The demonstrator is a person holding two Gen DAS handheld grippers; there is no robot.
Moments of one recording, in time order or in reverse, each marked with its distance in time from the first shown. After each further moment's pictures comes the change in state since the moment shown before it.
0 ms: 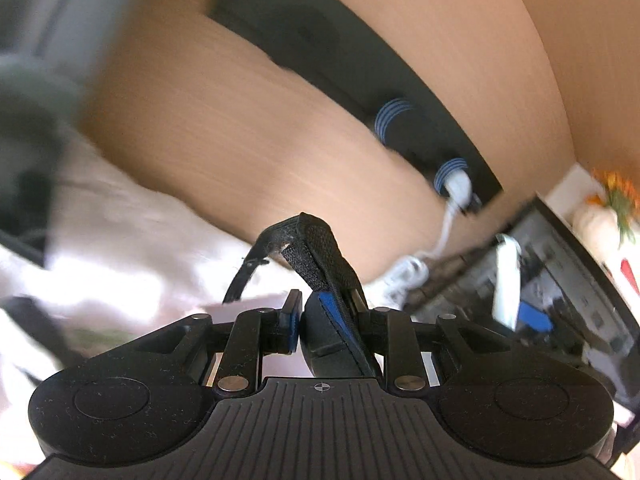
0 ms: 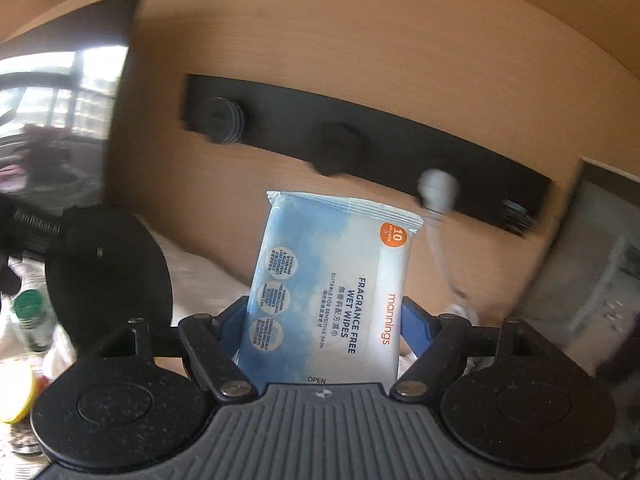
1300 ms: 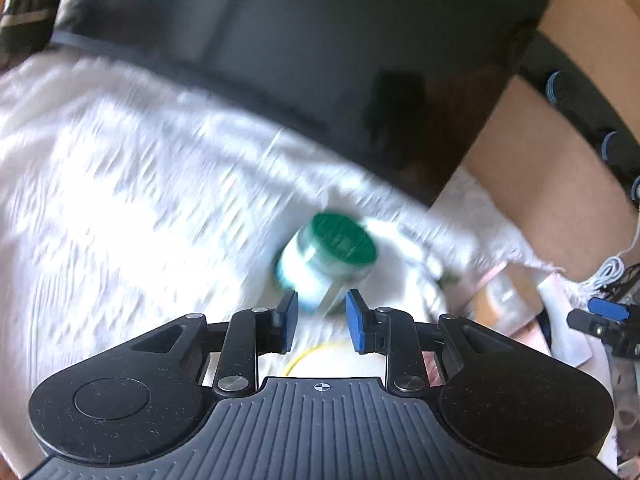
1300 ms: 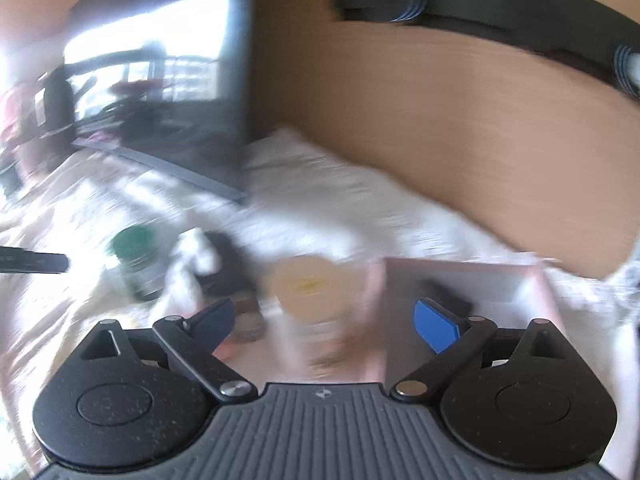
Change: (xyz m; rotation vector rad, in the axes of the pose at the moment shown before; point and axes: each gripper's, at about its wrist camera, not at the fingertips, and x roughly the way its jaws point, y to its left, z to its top) left arm -0.177 0.160 -0.138 -0.140 -0.156 0.588; right arm 0.058 0.139 -0.063 -0.004 0.147 0.386
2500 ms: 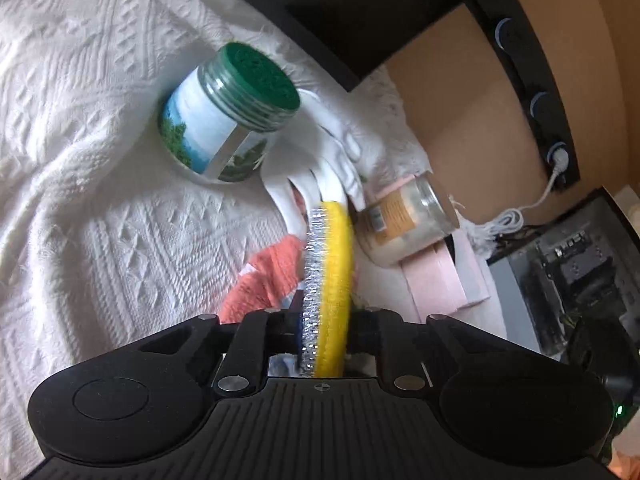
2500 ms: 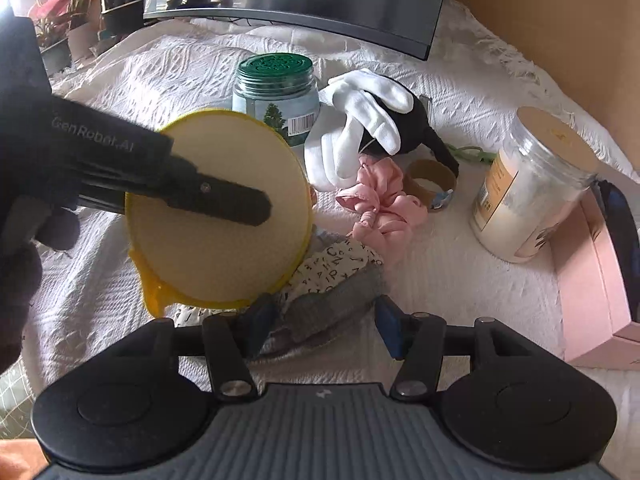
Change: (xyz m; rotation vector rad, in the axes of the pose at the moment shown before) left arm 0.053 0.000 -0.051 -0.091 0.230 -0.434; right arm 0.053 0.132 -0.080 -0.134 0.230 0.088
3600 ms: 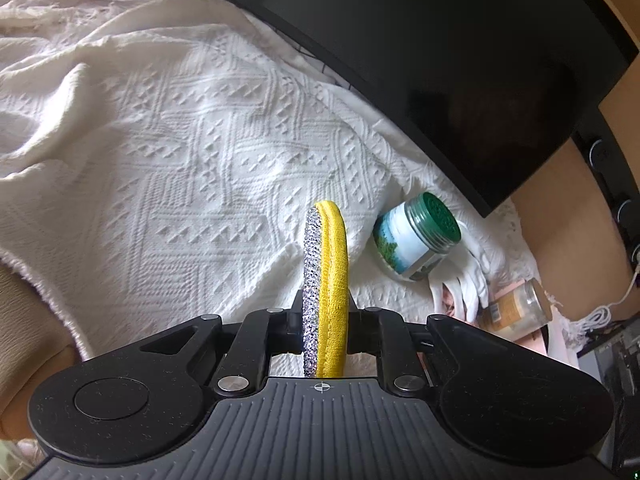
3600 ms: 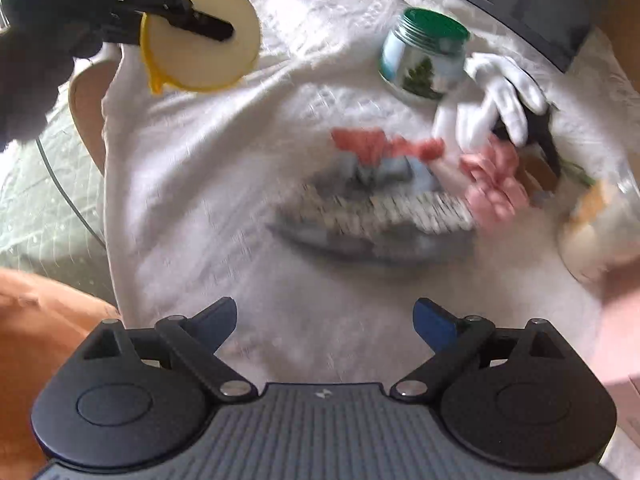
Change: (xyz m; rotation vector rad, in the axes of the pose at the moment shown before) left arm -0.133 0.041 -0.013 -0.149 -0.288 0.375; right arm -0.020 0.032 -0.019 -0.347 0.191 0.196
